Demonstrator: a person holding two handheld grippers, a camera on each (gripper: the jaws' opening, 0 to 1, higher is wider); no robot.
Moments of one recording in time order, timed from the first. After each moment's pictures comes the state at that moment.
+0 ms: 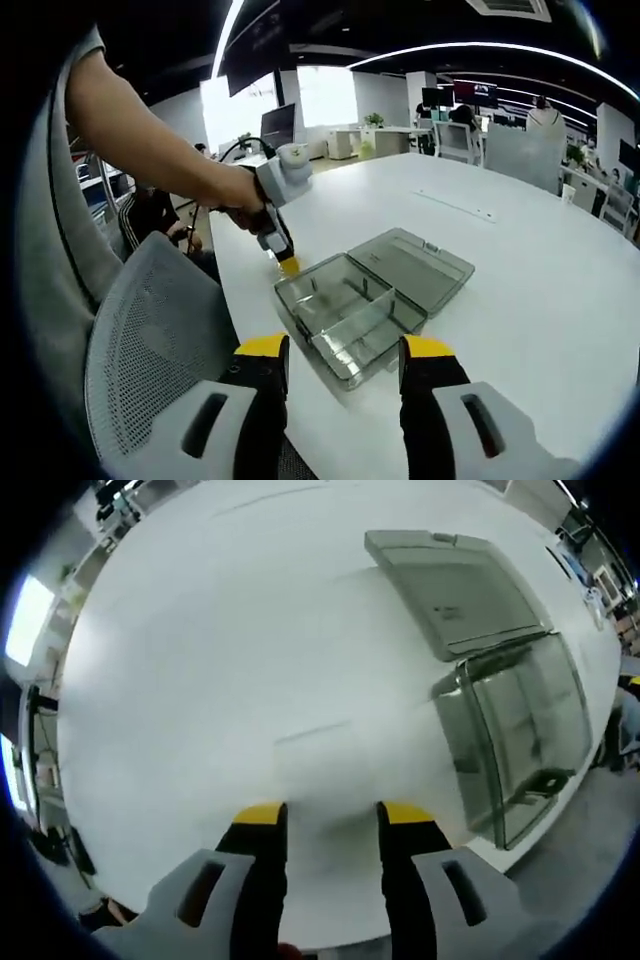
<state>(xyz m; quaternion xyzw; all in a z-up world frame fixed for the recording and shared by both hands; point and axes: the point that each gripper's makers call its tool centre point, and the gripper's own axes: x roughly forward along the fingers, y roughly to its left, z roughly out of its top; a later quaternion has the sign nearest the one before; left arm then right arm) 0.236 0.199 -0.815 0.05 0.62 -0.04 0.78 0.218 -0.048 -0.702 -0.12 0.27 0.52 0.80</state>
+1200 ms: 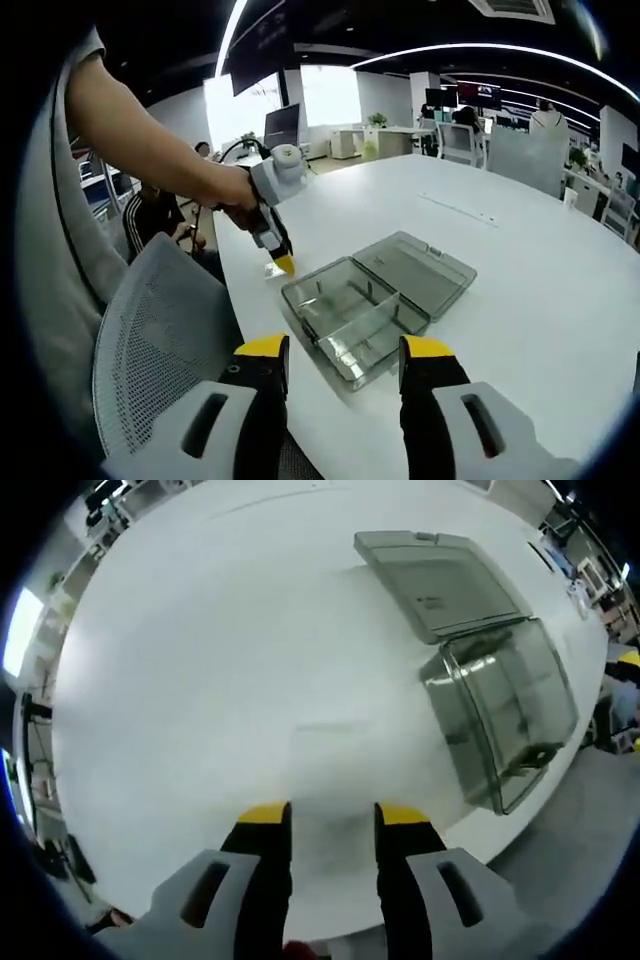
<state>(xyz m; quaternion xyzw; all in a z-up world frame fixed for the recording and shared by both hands) 0.223 0.204 -0.808 0.05 0.62 -0.08 0.78 0.214 -0.045 -0.694 -0.12 0.26 0.53 0.80</state>
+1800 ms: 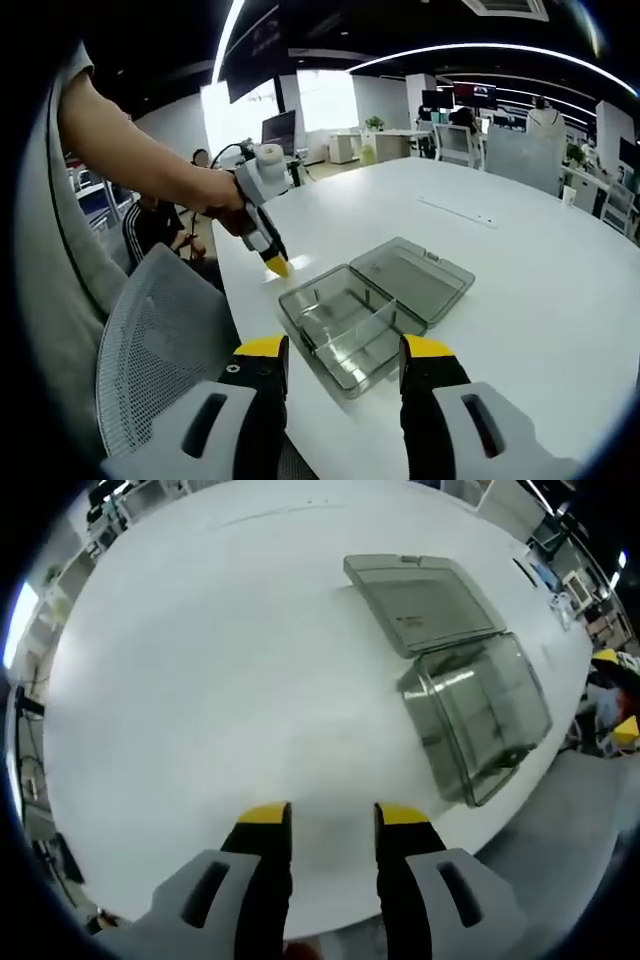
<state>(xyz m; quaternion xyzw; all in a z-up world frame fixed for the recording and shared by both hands) 0.218 0.198 -0.789 0.01 0.59 -0.10 0.80 0.221 -0.044 -0.688 -0.10 0.26 0.53 0.80</state>
